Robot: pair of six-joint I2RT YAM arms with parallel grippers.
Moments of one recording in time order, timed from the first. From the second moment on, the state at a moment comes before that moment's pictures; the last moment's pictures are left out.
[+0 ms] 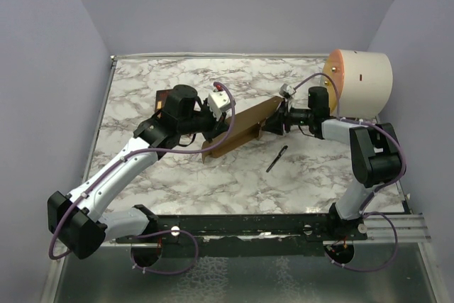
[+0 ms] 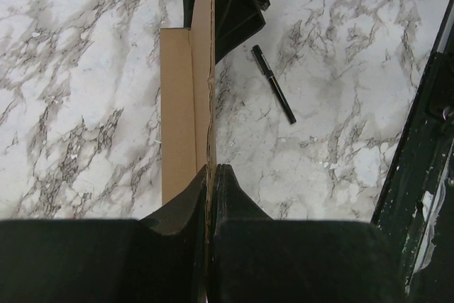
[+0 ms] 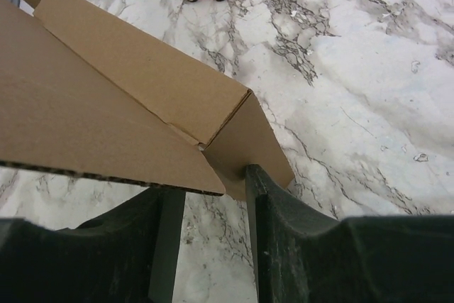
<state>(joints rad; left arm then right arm) -0.63 1.18 1.09 -0.39 0.45 0.16 0.17 1.74 0.86 0.32 -1.12 -0.22</state>
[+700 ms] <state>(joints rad) -0.63 1.20 1.09 -0.38 0.49 0.16 0.19 1.82 0.83 0.61 -1.07 -0.03</state>
